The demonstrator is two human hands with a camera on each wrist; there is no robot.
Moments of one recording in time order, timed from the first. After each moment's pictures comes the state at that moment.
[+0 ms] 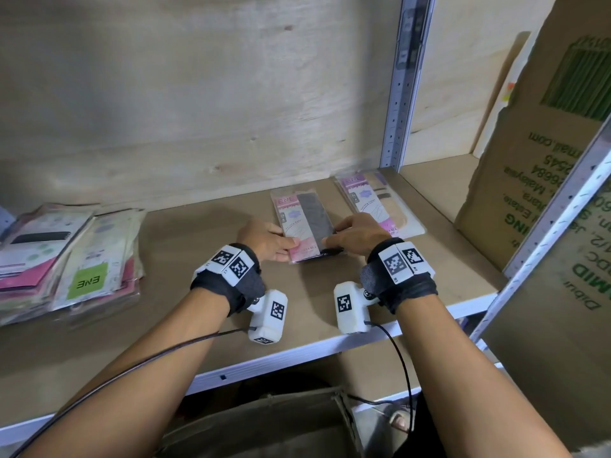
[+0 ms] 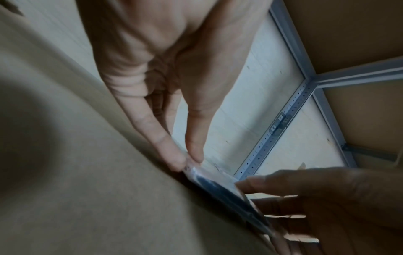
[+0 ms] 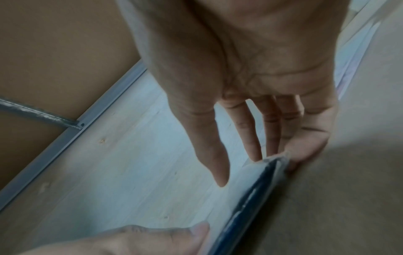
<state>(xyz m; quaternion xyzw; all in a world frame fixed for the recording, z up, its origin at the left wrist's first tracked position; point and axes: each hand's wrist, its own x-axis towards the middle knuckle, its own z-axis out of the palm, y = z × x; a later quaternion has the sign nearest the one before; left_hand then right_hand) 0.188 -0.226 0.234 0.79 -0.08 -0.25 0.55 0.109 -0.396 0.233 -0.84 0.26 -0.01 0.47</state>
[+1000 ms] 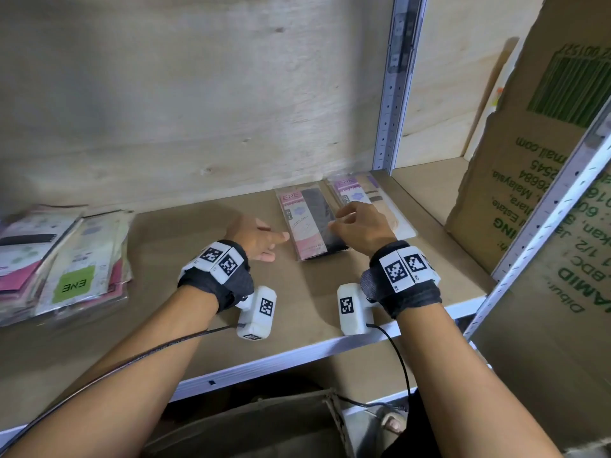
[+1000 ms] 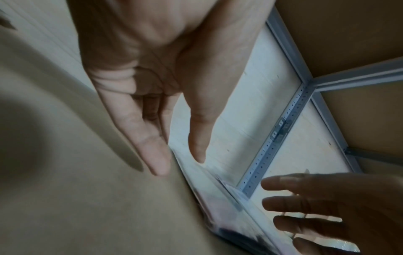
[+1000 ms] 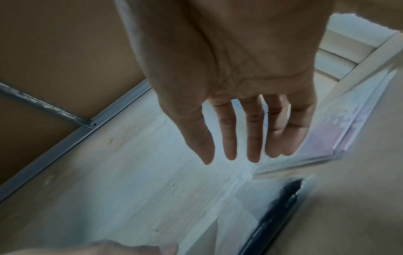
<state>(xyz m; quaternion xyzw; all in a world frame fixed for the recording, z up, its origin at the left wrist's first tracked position) 0.207 -0.230 0.232 0.83 -0.04 -0.22 0.52 0.096 -0.406 0.248 -0.86 0.25 -0.11 0.43</state>
